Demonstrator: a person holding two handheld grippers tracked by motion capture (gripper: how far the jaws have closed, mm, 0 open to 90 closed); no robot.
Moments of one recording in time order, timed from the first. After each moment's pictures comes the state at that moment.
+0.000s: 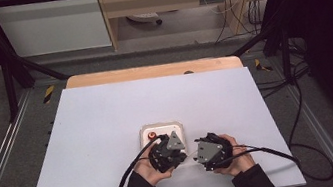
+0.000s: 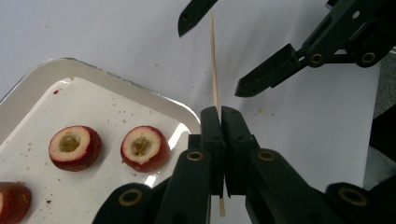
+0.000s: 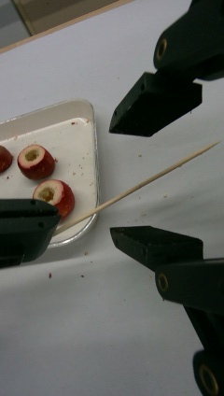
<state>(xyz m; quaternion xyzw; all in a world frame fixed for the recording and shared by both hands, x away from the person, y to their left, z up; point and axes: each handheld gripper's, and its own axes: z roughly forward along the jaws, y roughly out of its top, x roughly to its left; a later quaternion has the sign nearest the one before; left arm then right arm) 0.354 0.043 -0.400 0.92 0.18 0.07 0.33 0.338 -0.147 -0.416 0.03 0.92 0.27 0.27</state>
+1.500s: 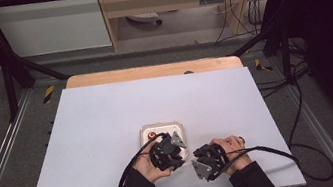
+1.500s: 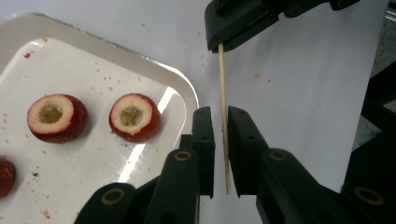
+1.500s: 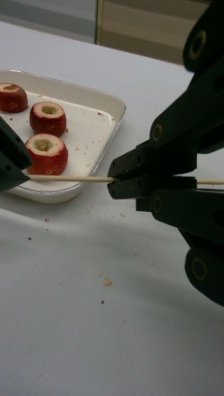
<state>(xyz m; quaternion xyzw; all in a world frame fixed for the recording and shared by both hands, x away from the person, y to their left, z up) 0.363 0.041 -0.399 0.95 0.18 0.02 0.26 0.331 -0.130 -0.419 -0.20 0.91 0.13 0.33</state>
